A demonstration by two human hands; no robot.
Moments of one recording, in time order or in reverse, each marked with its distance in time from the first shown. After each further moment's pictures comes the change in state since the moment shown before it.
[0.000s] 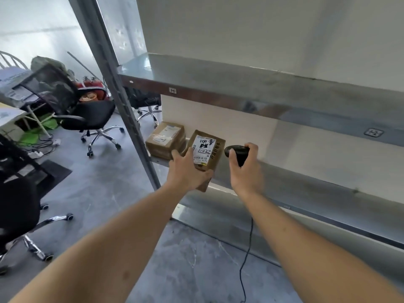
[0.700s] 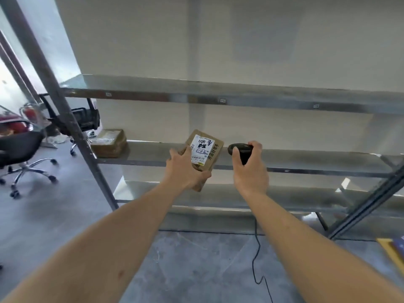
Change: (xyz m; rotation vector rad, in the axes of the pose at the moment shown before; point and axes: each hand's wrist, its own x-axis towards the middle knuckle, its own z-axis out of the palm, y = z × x) left_hand -0.289 0.103 0.025 -0.040 -0.078 0.426; right_hand -0.268 0.066 -0.262 -0.048 0.438 0.097
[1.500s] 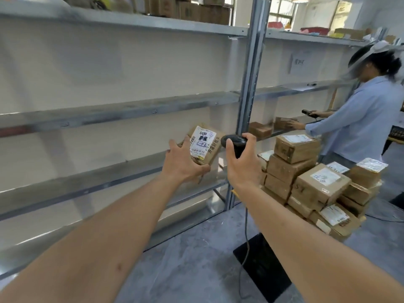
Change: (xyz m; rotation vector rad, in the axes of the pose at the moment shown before) left_hand -0.207 0.385 0.146 -0.017 -0.132 0.593; right_hand -0.072 0.188 -0.409 -0.067 0.508 0.136
